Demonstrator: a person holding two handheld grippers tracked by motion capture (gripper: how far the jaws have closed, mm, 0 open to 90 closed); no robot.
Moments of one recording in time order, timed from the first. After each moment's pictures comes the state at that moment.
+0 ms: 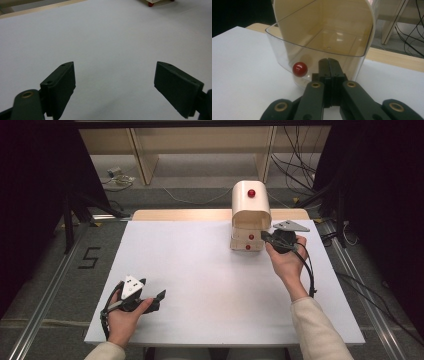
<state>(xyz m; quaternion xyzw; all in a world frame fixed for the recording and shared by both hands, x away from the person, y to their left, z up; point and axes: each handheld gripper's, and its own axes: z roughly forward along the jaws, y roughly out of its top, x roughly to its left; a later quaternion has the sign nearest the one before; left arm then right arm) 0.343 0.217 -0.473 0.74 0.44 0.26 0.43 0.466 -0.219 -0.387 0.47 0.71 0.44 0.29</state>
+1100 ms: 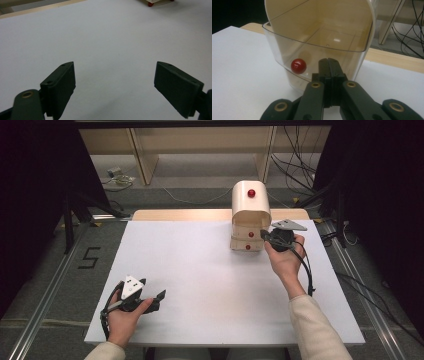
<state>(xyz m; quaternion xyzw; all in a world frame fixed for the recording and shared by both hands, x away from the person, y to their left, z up) 0.343 0.217 -0.473 0.74 0.44 0.26 0.43 0.475 -0.218 -0.392 0.47 0.71 0.44 0.30</state>
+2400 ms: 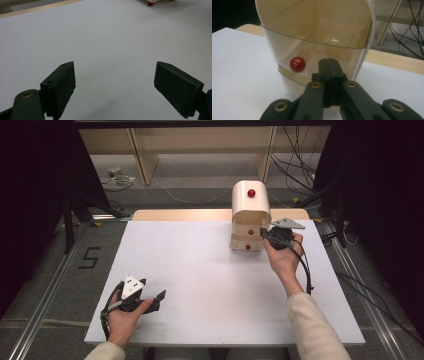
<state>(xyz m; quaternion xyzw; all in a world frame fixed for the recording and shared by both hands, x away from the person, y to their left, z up) 0.344 0.216 -0.474 0.74 0.44 0.26 0.43 0.484 -0.216 -0.396 0.48 0.70 0.43 0.30</state>
